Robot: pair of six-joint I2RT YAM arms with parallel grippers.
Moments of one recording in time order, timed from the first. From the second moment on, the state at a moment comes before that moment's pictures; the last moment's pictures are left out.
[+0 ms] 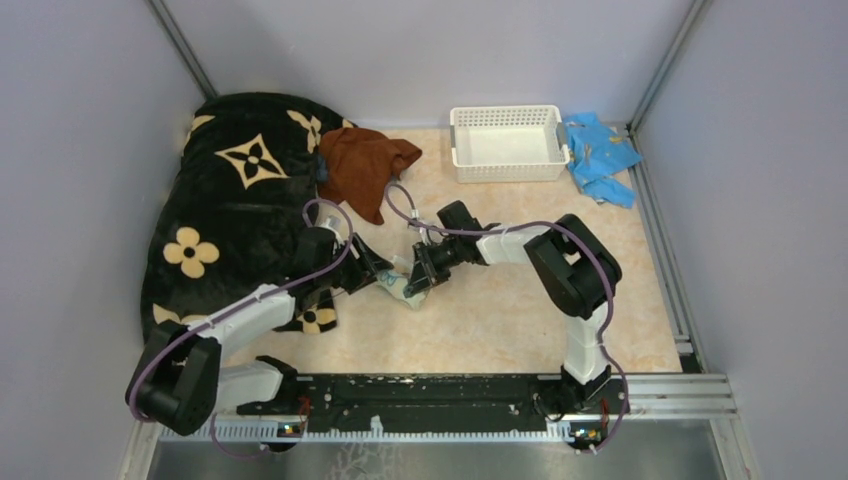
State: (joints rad) left arm -0.44 1.19 0.47 0.08 0.21 -0.95; right arm 0.68 1.90 1.05 -0.07 -0.80 0.29
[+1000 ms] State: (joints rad) left arm -0.44 1.48 0.53 0.18 0.24 -1.00; right arm 0.95 1.62 1.10 -0.25 -0.05 0.05
